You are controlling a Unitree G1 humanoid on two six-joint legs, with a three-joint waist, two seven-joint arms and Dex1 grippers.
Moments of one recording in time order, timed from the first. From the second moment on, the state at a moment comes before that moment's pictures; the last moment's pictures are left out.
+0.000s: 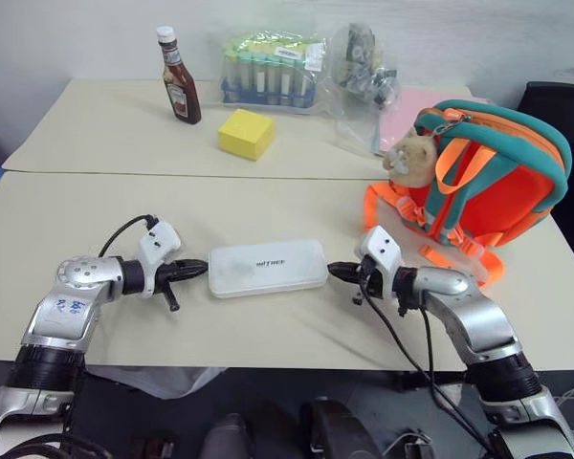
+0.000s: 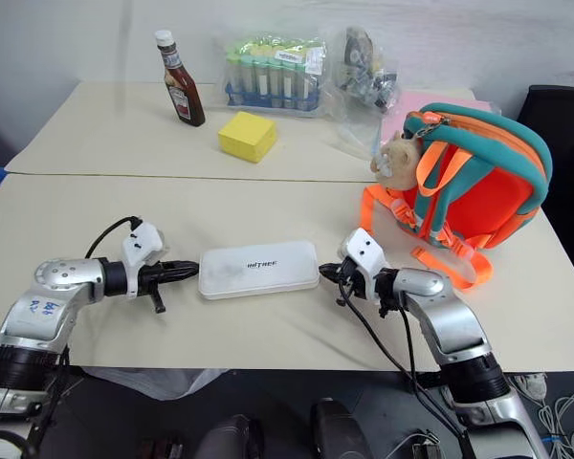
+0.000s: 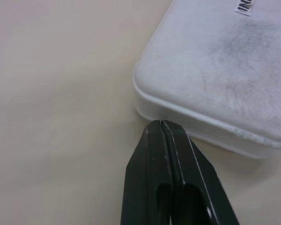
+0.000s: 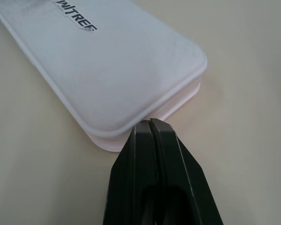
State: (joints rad) left arm -0.41 0.76 -0.02 0.16 -0.23 0.35 -0.96; right arm -0.38 -0.51 0.13 -0.14 0.24 0.55 0.82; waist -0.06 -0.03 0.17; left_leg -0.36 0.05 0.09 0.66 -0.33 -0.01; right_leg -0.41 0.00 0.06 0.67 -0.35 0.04
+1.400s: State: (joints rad) left arm -0.89 0.60 -0.02 0.60 -0.48 1.32 -1.01; right arm -0.42 -0.50 0.12 -0.01 0.15 0.48 0.77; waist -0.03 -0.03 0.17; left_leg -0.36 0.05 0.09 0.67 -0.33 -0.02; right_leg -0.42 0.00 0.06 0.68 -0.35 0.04
